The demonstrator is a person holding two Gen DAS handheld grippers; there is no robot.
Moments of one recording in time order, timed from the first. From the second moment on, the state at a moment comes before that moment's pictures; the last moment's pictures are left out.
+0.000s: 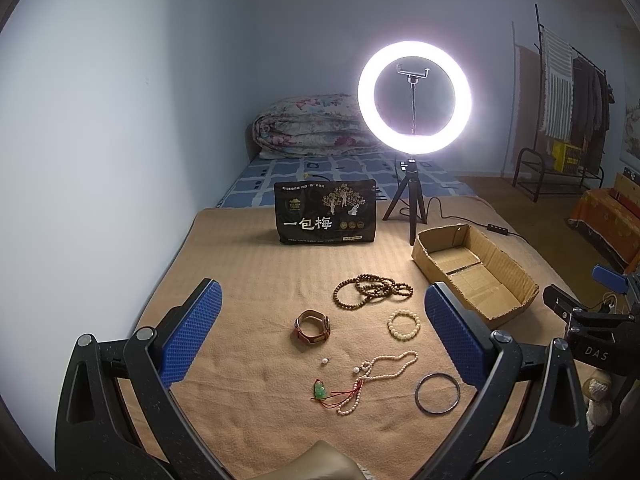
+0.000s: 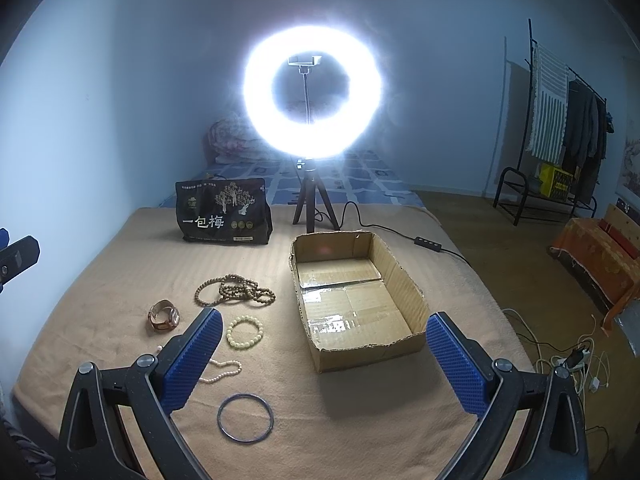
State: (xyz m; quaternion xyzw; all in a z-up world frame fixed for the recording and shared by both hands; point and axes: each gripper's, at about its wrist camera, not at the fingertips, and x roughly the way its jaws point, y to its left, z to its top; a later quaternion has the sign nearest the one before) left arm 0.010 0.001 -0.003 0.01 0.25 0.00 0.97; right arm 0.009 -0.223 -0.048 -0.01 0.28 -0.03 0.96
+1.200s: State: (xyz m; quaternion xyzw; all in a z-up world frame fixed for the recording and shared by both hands) left arm 0.010 0.012 -0.014 0.01 0.26 0.00 0.97; right arm 0.011 -0.227 -0.053 0.00 0.29 -0.03 0.96
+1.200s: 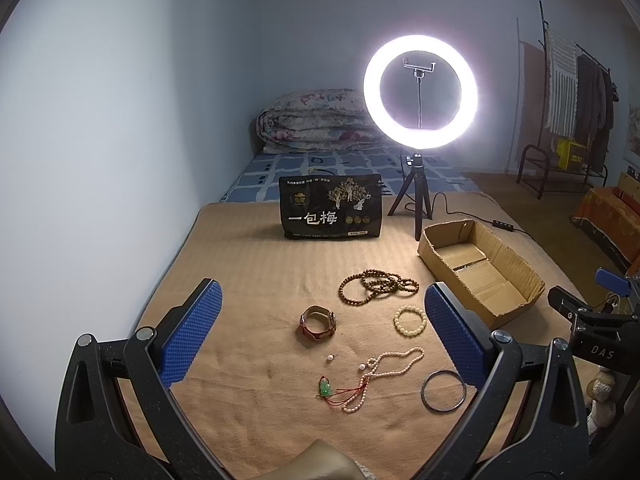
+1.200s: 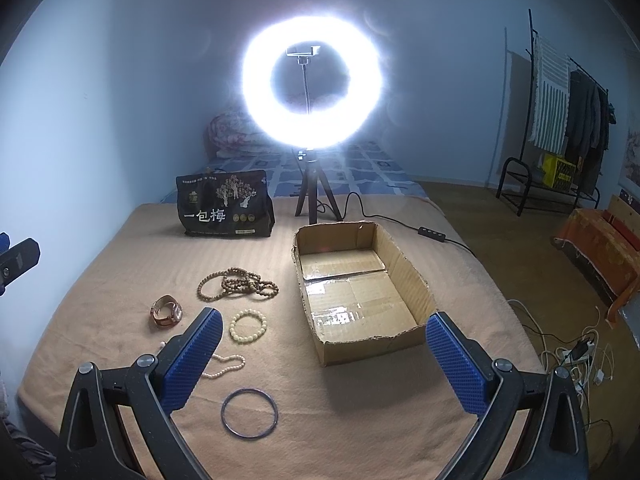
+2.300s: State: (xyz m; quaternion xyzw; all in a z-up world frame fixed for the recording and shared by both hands) left arm 0.077 0.077 -0.059 -0.01 0.37 0.04 0.93; right arm 0.030 -0.218 -0.108 -0.07 0.36 0.02 0.93
